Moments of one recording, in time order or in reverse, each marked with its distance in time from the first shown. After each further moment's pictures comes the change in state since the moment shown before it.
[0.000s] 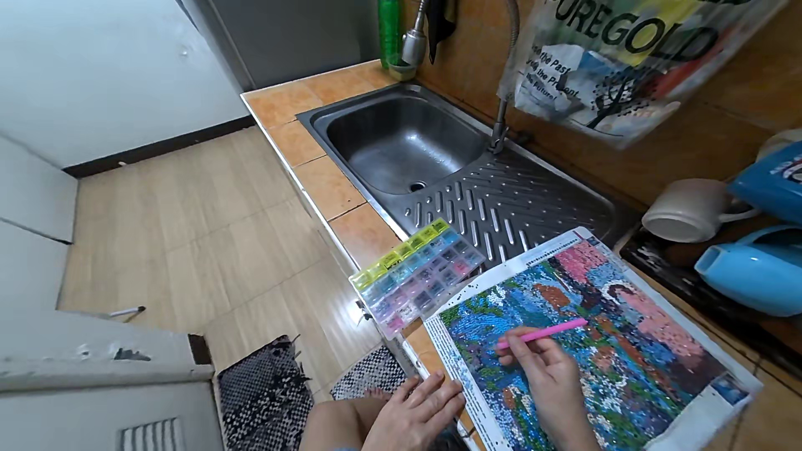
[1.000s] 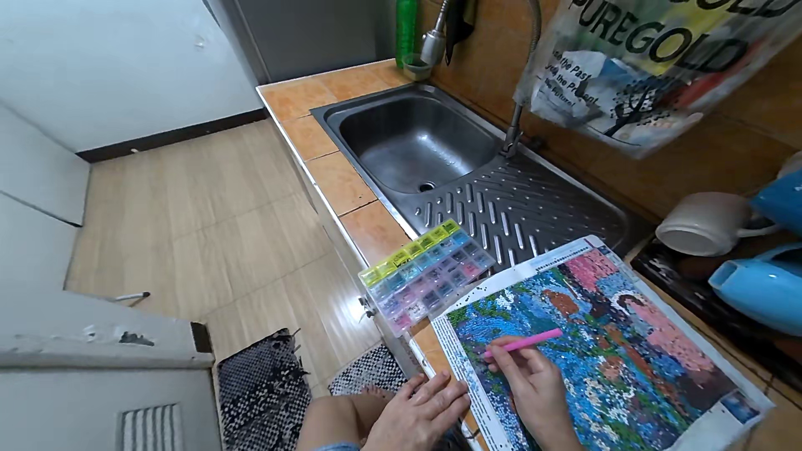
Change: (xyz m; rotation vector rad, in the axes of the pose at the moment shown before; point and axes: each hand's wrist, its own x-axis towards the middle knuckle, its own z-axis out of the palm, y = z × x) left_hand 0.000 -0.001 0.003 0.022 0.037 0.004; right_hand -0.007 0.005 0.016 -0.157 -0.110 -0.133
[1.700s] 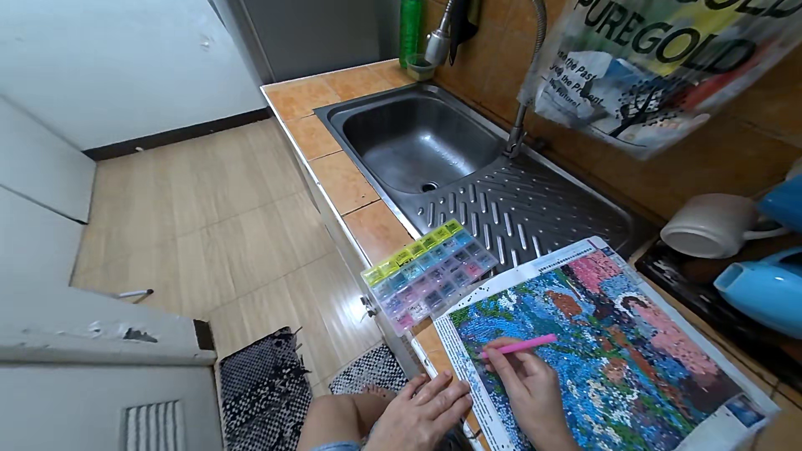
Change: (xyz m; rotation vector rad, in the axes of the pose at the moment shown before) left_hand 0.001 0.002 -0.002 -0.023 -0.010 -0.008; right_hand -0.003 0.009 0.005 -0.078 -0.012 -0.084
